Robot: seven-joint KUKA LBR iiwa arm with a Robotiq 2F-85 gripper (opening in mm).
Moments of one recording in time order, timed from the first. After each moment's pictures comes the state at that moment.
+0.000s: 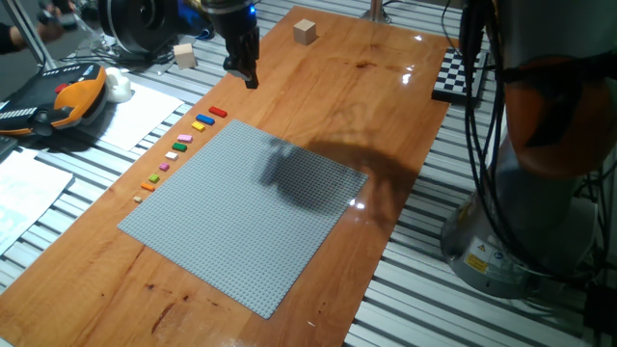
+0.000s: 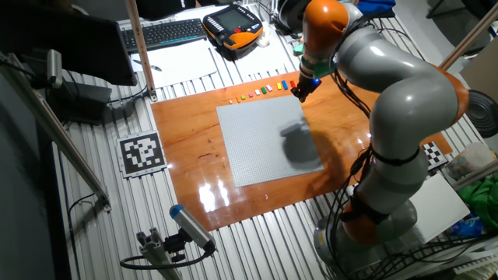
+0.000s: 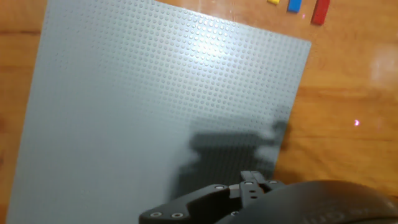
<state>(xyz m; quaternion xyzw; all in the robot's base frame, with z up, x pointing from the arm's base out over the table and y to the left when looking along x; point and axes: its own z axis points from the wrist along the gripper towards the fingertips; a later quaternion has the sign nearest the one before) 0.515 0.001 0.235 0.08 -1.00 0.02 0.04</state>
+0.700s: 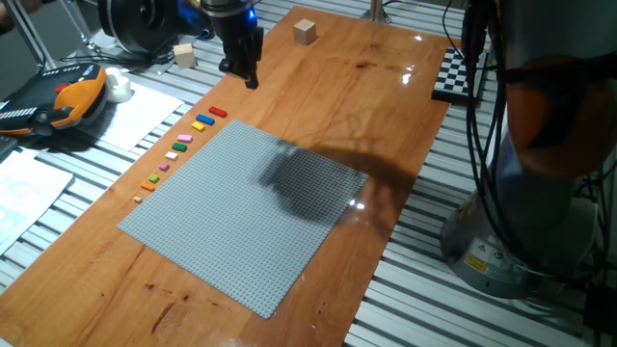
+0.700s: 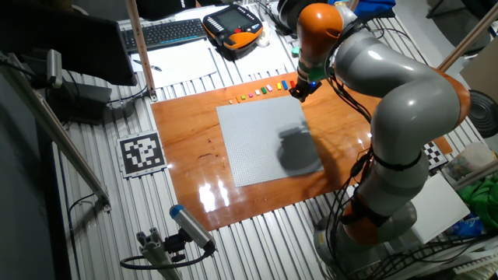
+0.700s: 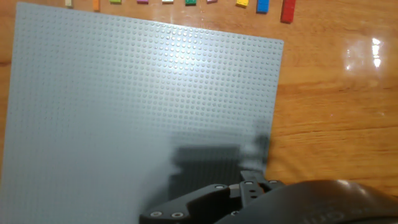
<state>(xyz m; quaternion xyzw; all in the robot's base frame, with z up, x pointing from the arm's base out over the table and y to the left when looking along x) 0.516 0.000 0.235 0.03 -1.00 0.04 0.02</state>
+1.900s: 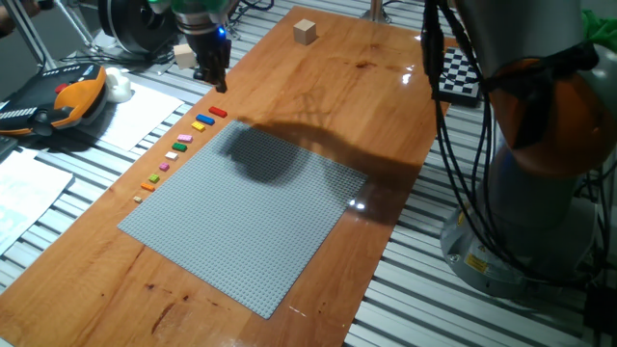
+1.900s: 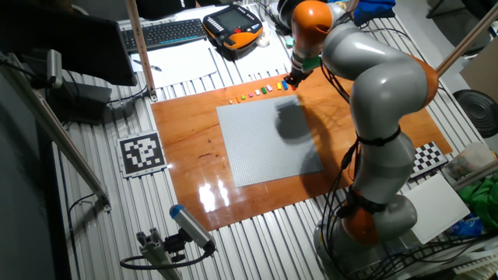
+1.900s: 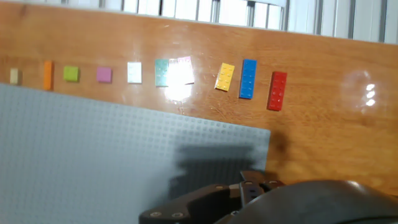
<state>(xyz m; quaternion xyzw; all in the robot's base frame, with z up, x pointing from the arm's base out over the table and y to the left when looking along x) 0.630 -0.037 0.165 0.04 -1.00 0.04 -0.01</state>
